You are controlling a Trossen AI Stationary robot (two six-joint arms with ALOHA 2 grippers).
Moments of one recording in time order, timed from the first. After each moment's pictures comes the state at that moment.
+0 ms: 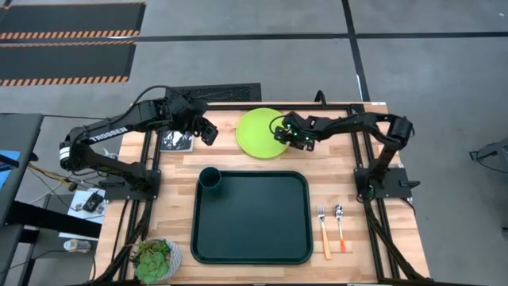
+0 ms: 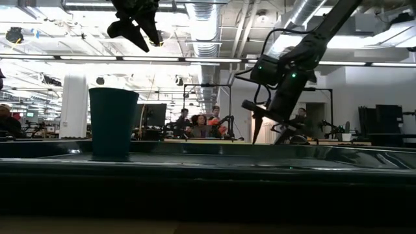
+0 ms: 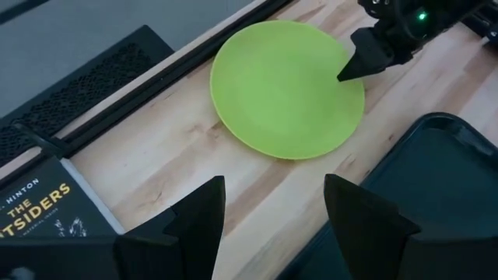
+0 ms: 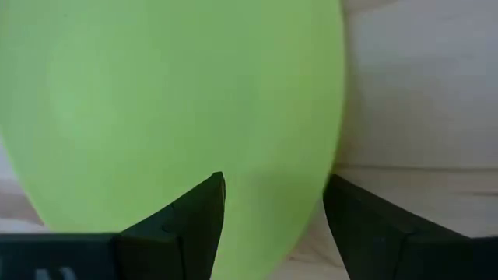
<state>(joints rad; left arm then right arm) 0.35 1.24 1.33 -0.97 -0.20 -0.44 -0.50 1.75 0.90 -0.18 0.00 1.26</state>
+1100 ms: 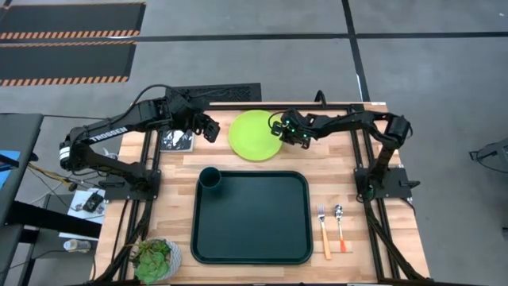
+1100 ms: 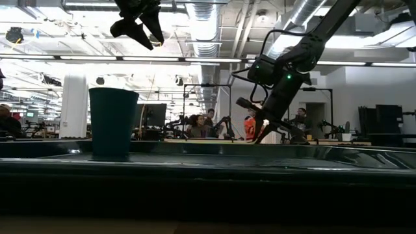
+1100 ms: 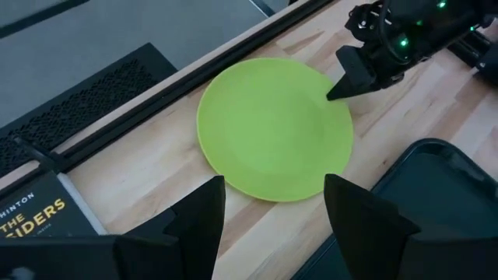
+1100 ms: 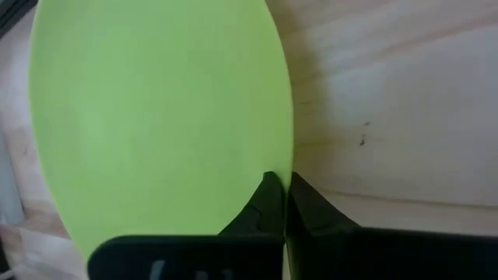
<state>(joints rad) 0.35 1.24 1.32 -0.91 -0.23 -0.46 -0.52 1.77 0.92 -0.16 0.00 1.29</state>
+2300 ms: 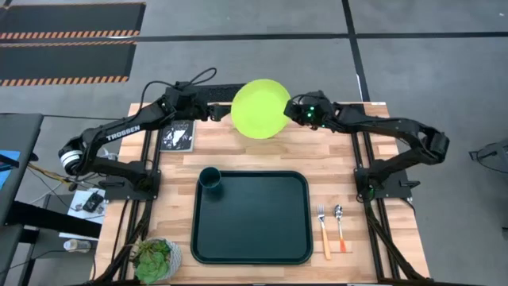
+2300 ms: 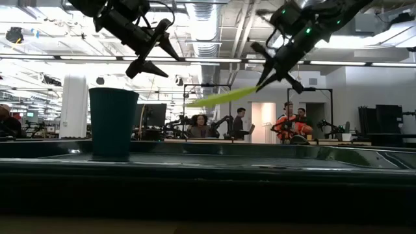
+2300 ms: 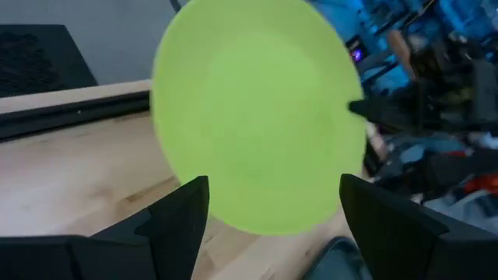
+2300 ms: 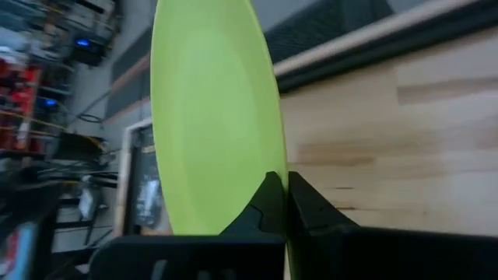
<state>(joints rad) 0.66 1.24 0.94 -0.21 0.19 -0.68 -0.52 1.35 0.92 -0.13 0.13 1.18</state>
